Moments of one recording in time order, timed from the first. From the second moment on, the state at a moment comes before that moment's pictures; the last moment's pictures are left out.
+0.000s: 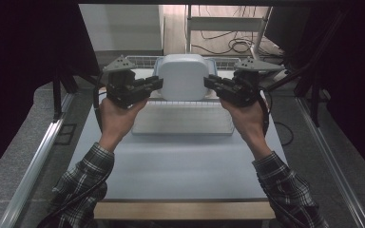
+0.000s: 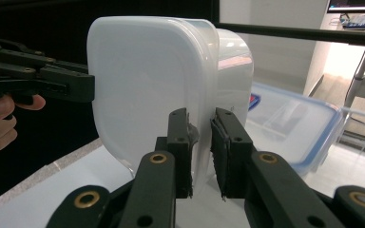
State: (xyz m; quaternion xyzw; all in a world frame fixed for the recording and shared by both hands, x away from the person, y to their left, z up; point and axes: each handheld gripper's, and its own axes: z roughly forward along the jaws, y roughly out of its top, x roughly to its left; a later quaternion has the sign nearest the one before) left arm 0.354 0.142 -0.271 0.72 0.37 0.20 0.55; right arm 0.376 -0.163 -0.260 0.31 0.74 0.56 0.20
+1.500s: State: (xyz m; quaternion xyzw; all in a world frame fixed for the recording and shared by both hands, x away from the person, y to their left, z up) left arm 0.424 0.128 -0.259 0.71 0.40 0.18 0.54; right arm 0.441 -0.145 -0.245 0.37 0.72 0.54 0.21
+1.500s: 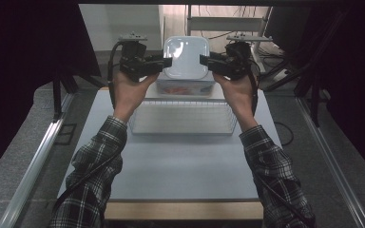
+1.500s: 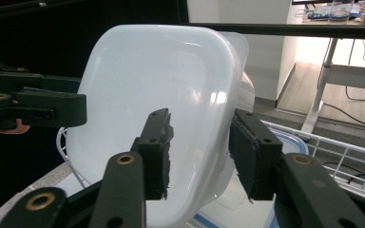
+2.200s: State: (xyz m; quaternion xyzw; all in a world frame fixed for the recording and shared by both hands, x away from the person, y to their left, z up) left arm 0.439 0.124 -0.257 0.71 0.43 0.18 0.53; right arm 0.458 -0.143 -0.248 0.40 0.72 0.54 0.19
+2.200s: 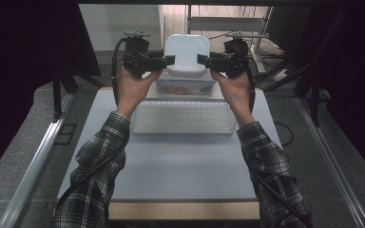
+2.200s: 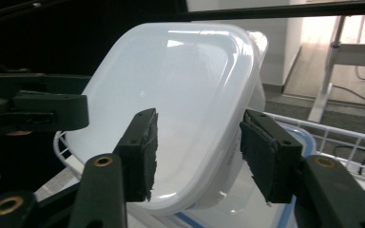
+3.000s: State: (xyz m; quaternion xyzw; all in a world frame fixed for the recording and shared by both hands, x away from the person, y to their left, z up) left arm 0.440 0.125 -0.251 0.70 0.43 0.20 0.54; right arm 0.460 -0.140 -0.243 0.39 0.71 0.54 0.23
